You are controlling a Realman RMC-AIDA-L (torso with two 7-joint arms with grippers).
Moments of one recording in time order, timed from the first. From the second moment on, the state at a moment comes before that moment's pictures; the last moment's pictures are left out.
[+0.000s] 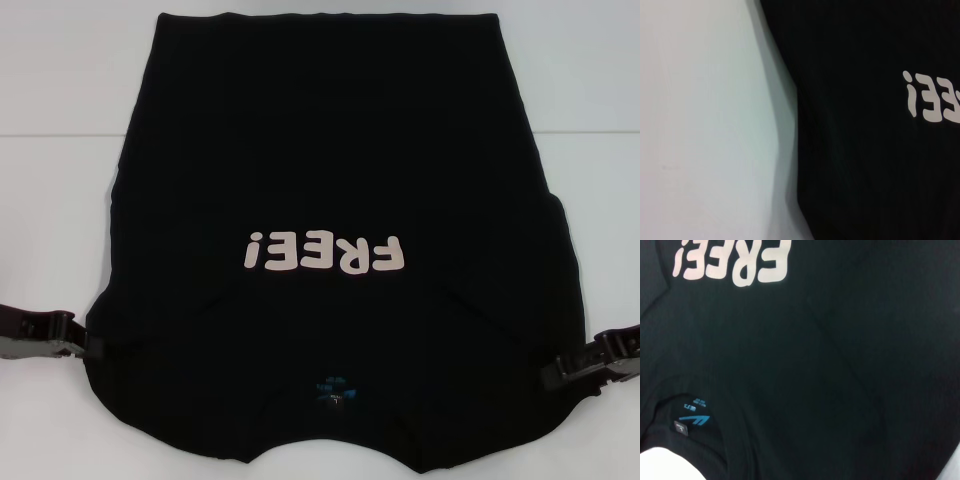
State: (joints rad) left arm -0.63 -1.92 0.53 0.67 2.62 1.51 -2.39; right arm 0.74 1.92 -0.73 -0.60 -2.62 -1.57 2.46
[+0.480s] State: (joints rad) left arm -0.63 -1.92 0.53 0.67 2.62 1.52 -2.38; right arm 0.77 1.95 -0.77 -0.60 -2.63 -1.53 2.44
